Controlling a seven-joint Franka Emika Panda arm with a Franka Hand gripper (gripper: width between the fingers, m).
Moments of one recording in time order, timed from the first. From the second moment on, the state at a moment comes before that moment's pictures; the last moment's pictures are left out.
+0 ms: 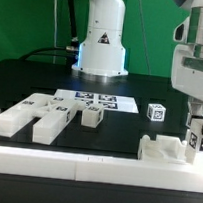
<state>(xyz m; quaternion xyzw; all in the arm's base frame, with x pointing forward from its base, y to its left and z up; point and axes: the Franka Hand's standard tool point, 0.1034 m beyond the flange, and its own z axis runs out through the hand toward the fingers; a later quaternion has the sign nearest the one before) 0.633 0.121 0.076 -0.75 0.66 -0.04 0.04</state>
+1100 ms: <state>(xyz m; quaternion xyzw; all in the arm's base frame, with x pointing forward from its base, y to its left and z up) 0.638 0.123 0.080 -0.94 0.32 -0.06 0.03</state>
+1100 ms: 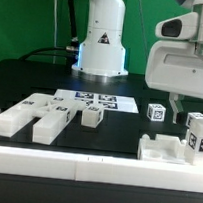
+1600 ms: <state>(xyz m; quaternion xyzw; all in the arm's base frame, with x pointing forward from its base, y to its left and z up) 0.638 0.124 0.081 -0.99 0.15 -0.07 0.02</state>
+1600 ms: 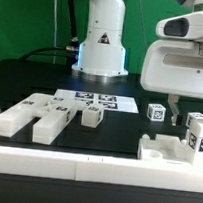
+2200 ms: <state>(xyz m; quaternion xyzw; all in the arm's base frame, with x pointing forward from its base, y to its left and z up) 0.639 0.119 0.080 -0.99 0.09 -0.07 0.01</state>
